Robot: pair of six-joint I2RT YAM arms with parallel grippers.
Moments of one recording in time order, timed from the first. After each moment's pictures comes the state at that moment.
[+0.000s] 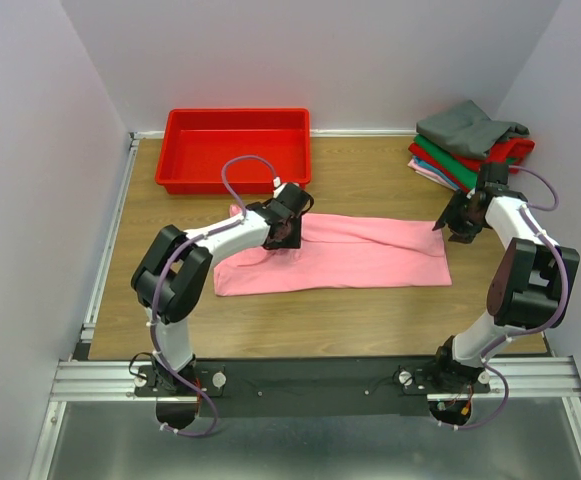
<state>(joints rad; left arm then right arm) -0.67 1.82 1.24 -0.46 -0.21 -0.56 -0.24 1.65 1.15 -0.62 -0.12 0.36</state>
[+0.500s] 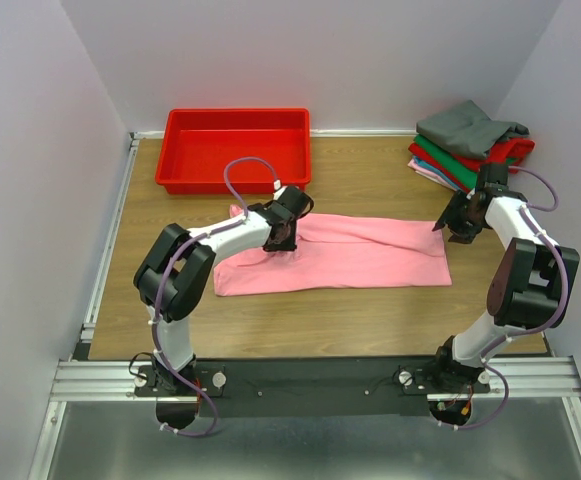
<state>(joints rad) -0.67 1.85 1.25 -0.47 -0.24 -0.52 -0.24 1.65 1.15 -0.62 -0.12 0.37</state>
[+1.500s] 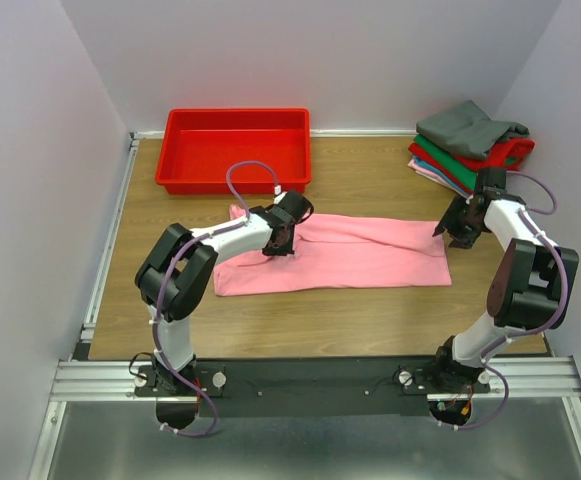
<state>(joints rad) -0.68 1.86 1.22 -0.49 -0.26 -0.50 -0.24 1.65 1.12 -0.62 -0.10 0.37</state>
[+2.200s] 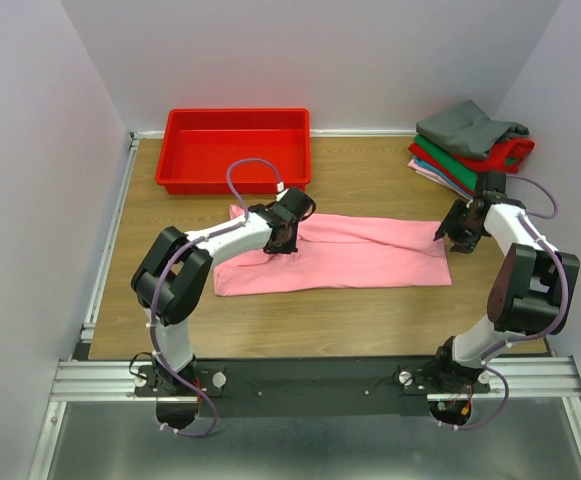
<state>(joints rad) -0.70 1.81 1.24 -0.51 -0.22 -0.51 -0.24 1.61 1.07 -0.63 -0.07 0.37</state>
